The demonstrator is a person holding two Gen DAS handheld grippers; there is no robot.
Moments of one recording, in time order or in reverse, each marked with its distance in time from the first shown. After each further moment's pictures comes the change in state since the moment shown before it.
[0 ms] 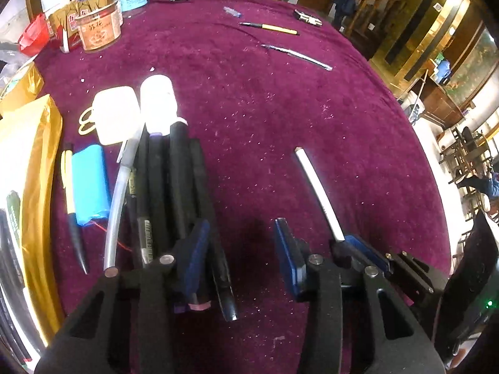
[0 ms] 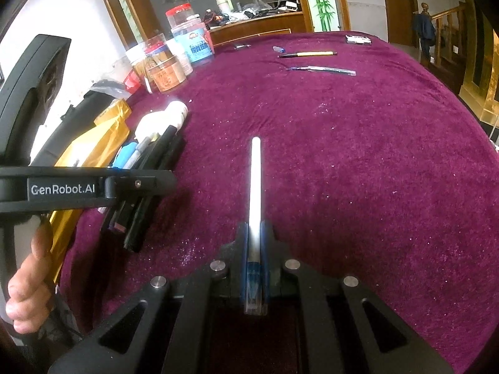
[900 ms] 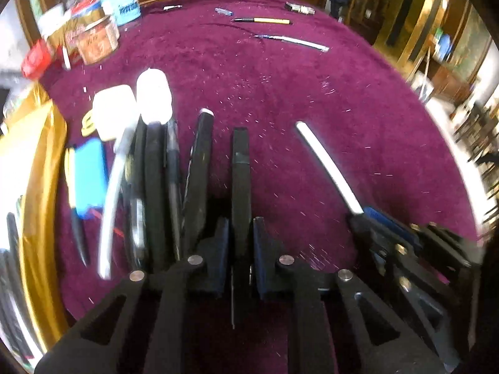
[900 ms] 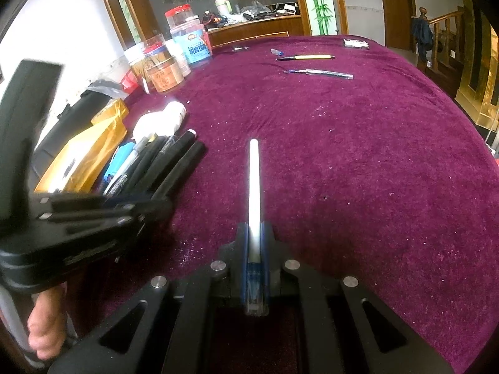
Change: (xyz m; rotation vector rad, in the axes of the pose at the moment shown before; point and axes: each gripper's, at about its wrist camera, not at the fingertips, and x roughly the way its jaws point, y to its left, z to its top) left arm 0.000 -0.010 -0.033 0.084 -0.042 0.062; right arm -0.002 0.003 -0.002 -0.008 -0.018 -0.029
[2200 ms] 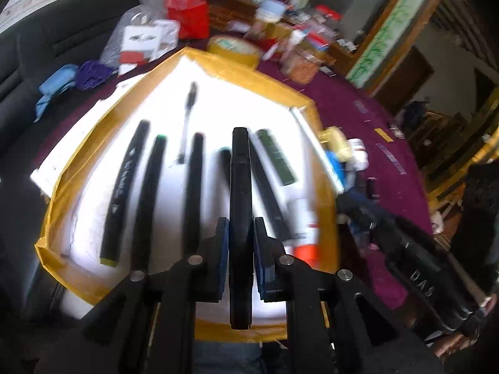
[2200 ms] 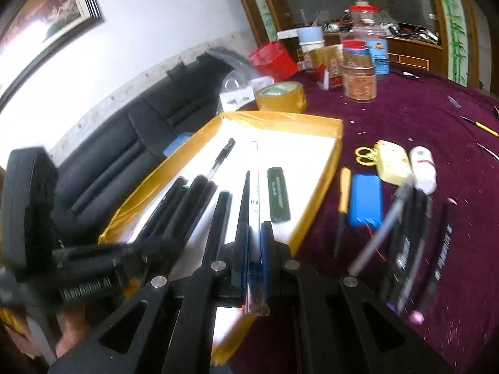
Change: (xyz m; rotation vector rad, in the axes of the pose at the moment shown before) left arm -0.119 0.211 -0.117 -0.573 -0.203 0.077; right arm 0.032 0.245 0.026 -0.335 0.070 0.398
